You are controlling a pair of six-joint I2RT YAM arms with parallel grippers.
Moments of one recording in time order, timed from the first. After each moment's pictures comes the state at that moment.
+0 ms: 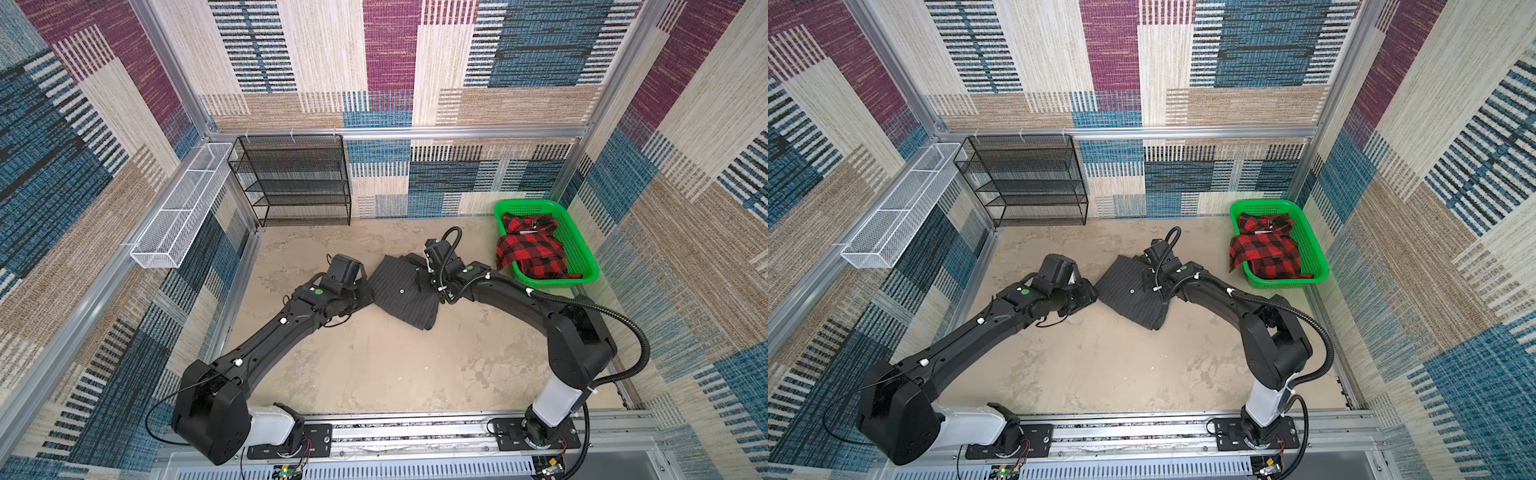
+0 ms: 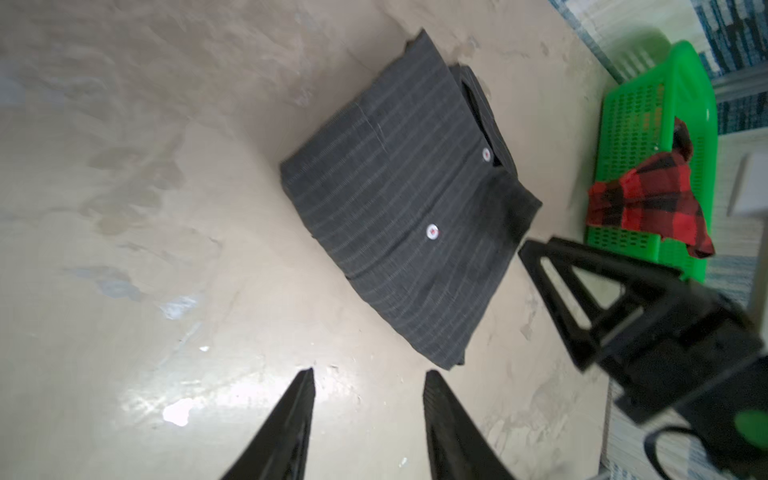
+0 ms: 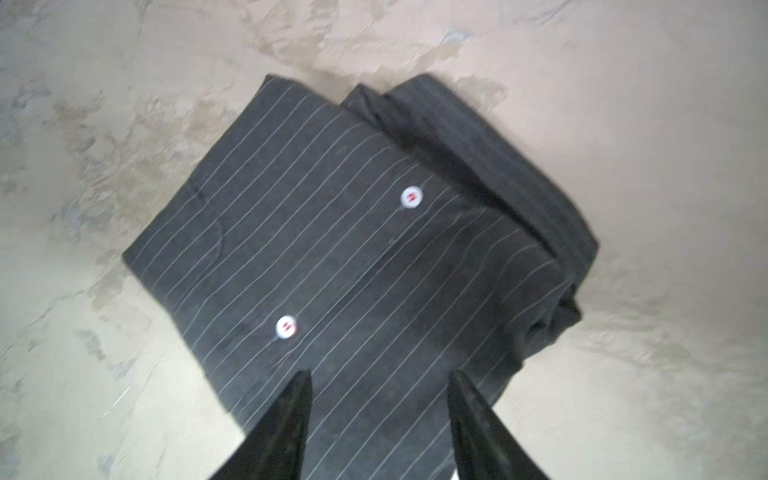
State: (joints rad) left arm -0.48 1.35 1.05 -0.58 0.05 -0.83; right arm 0.62 1.74 1.27 -0.44 0.06 0.44
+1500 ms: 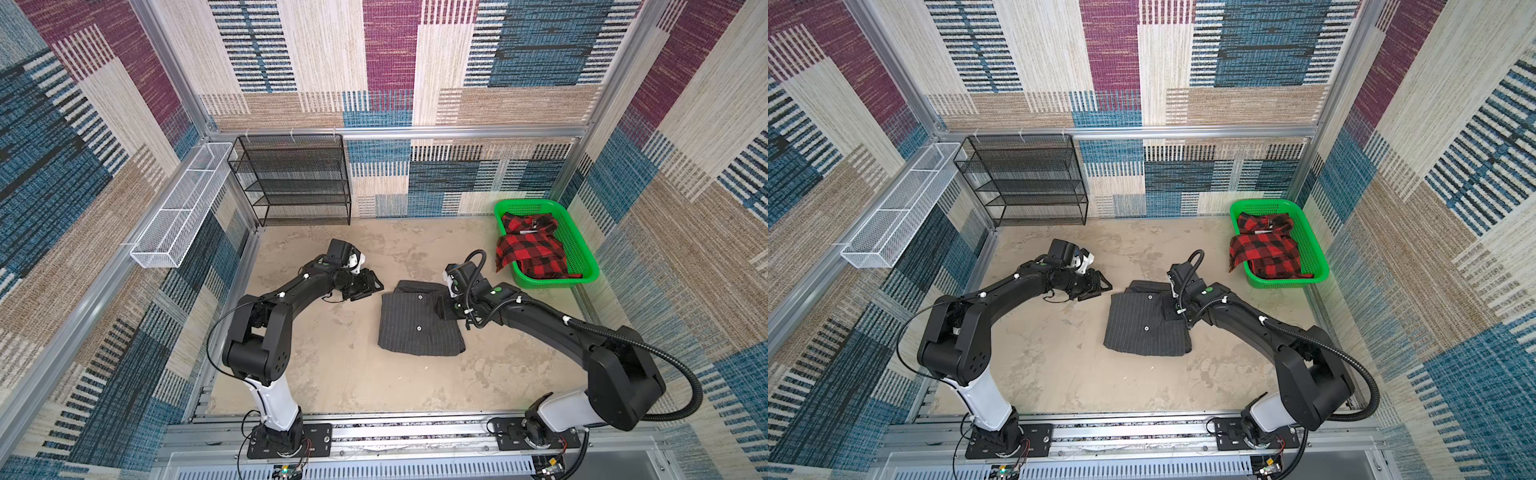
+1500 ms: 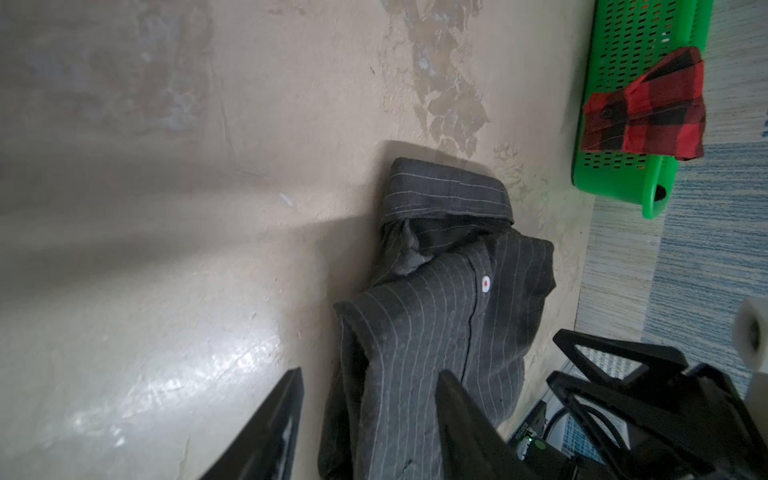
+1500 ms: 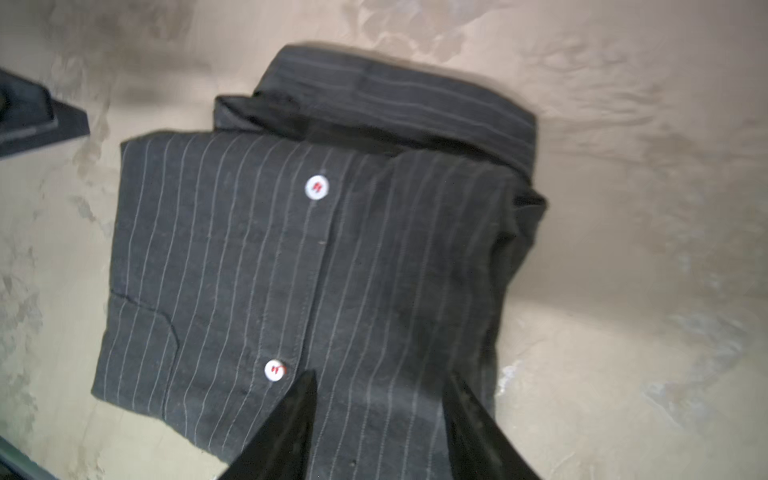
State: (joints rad) left arm -0.31 1.81 1.22 -0.44 0.55 -0.50; right arm 0.53 1.44 0.95 -0.52 -0.05 0.47
